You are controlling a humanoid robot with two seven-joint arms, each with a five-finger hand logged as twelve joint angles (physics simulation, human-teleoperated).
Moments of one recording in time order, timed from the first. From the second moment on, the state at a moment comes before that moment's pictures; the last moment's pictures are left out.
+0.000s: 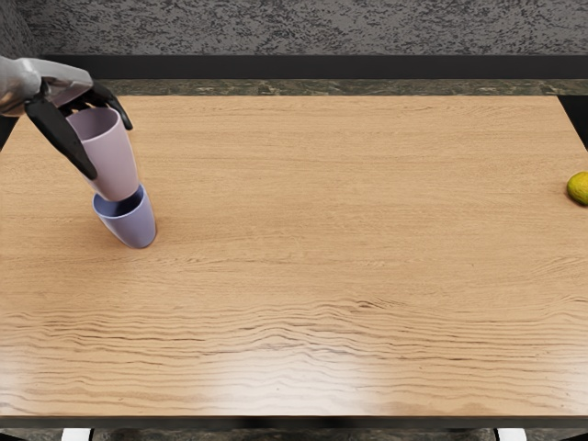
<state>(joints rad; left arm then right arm) -1.65 1.00 0.04 -1.53 0.47 -0.36 0.61 0.03 0.00 0.39 0.19 0.06 -0.02 -0.06</state>
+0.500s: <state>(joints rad) -1.65 1.00 0.07 -1.52 0.47 -0.36 0.61 0.04 0.00 0.39 0.19 0.06 -0.02 -0.06</state>
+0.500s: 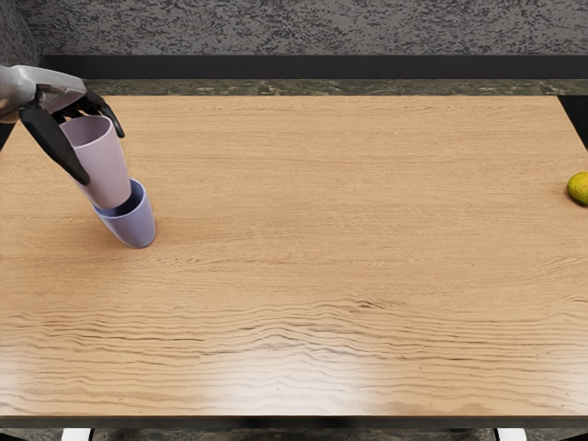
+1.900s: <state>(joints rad) -1.60 0.92 0.08 -1.42 0.51 -0.35 0.61 0.03 0.00 0.39 0.19 0.06 -0.02 -0.06</state>
